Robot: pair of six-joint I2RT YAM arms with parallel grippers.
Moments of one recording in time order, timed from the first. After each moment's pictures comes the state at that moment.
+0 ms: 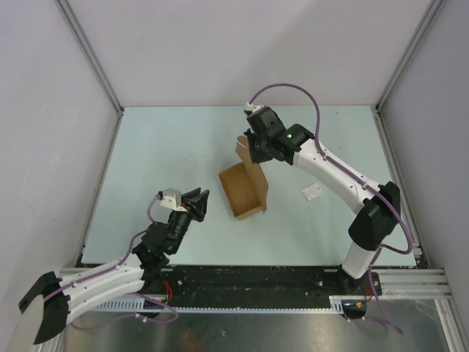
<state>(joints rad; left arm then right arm) -0.89 0.63 0.05 0.76 -0.50 -0.20 0.74 1.72 1.67 -0.78 0.16 0.40</state>
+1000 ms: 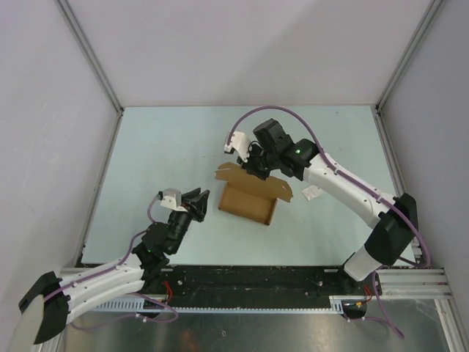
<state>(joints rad) -0.89 0.64 0.05 0.76 -0.50 -0.20 0.76 1.58 1.50 -0.70 -0.21 -0.45</state>
